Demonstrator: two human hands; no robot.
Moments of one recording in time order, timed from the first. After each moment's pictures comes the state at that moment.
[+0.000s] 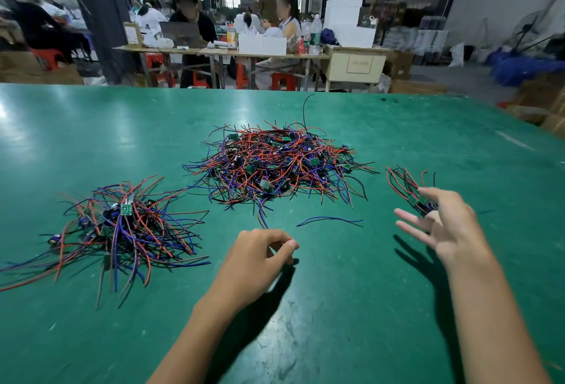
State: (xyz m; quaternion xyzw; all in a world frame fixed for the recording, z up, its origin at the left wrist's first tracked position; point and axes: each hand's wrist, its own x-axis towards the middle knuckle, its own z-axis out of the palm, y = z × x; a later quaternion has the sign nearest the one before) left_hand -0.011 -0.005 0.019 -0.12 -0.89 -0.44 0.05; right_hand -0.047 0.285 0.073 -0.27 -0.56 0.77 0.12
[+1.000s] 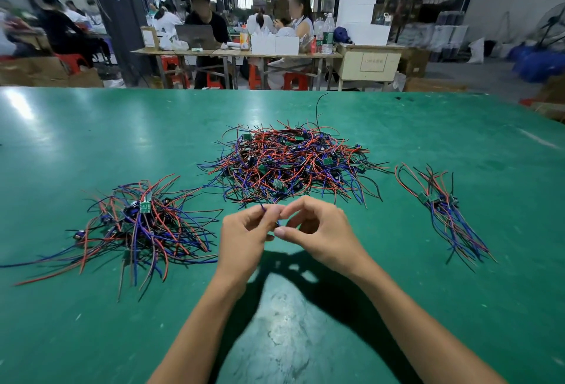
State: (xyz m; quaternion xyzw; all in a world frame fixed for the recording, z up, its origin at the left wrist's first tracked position) left_hand -0.021 -0.017 0.030 -0.01 -0.71 -0.70 0.11; right_hand -0.047 0.139 0.030 0.24 -0.80 0.55 0.05
